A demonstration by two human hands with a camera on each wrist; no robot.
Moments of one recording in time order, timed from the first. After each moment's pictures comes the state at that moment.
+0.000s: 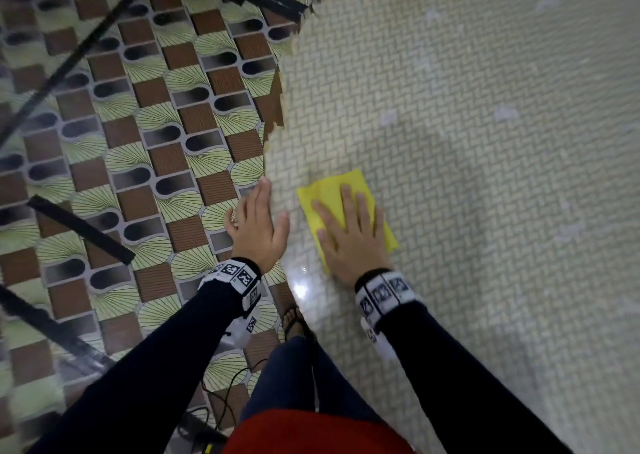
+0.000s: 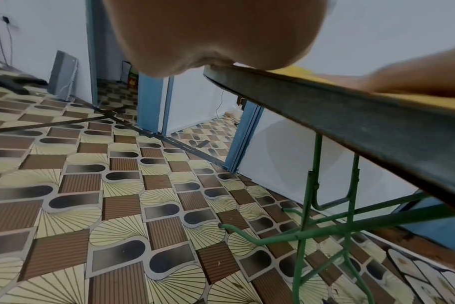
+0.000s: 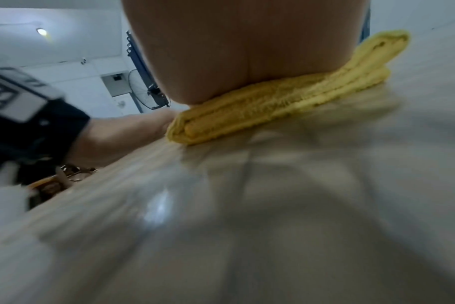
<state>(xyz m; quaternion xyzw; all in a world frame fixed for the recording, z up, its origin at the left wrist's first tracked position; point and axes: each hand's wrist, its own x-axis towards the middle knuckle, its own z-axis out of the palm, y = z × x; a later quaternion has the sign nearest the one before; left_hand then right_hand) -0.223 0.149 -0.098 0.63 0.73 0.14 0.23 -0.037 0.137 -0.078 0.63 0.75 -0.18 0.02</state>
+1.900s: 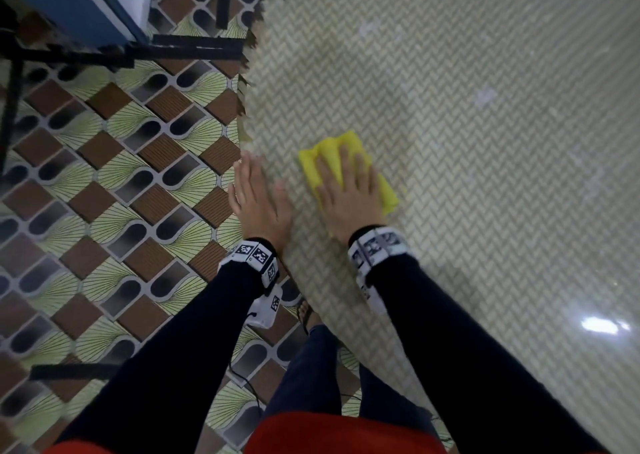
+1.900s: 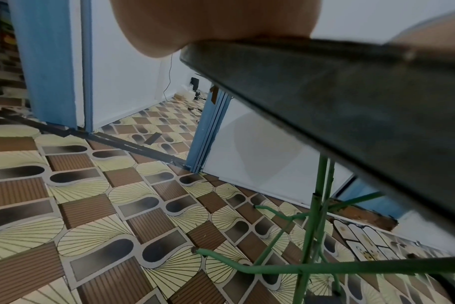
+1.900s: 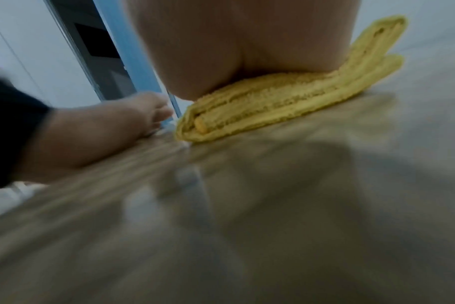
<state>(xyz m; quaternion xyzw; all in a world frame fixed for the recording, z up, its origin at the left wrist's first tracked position) -0.237 0.379 -0.105 0.74 0.59 0.21 0.22 -0.088 0.328 -0.080 0.80 0.56 -0.22 0.00</state>
